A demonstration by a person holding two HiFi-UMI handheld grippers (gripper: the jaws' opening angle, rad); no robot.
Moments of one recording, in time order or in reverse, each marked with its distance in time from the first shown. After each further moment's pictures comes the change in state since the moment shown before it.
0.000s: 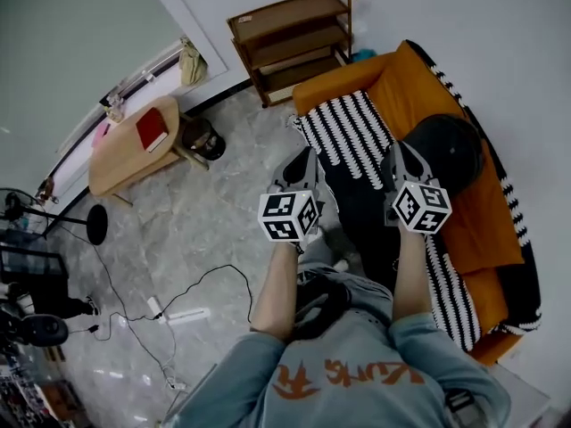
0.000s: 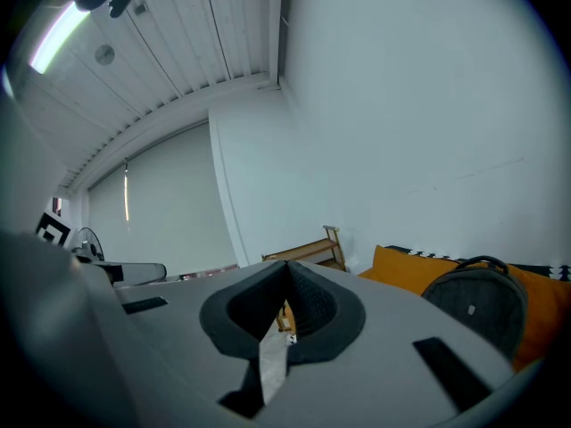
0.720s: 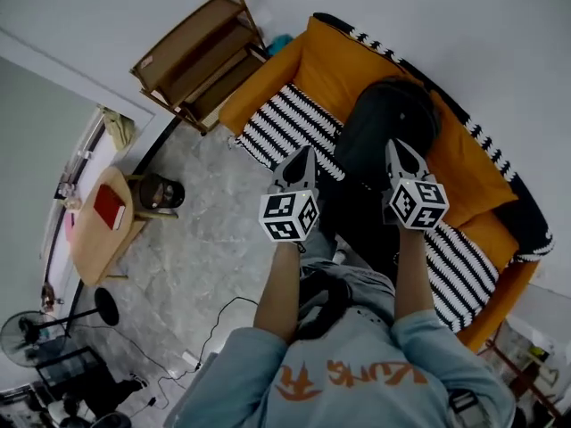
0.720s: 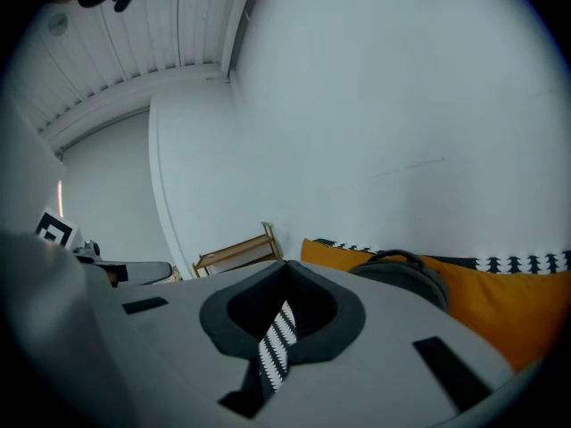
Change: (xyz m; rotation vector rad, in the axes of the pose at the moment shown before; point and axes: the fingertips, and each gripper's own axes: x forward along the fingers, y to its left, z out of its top) left arm 0.160 -0.114 -0.057 0.022 0.170 -0.332; right arm -0.028 -0.163 -0.009 0.089 0.007 -0.352
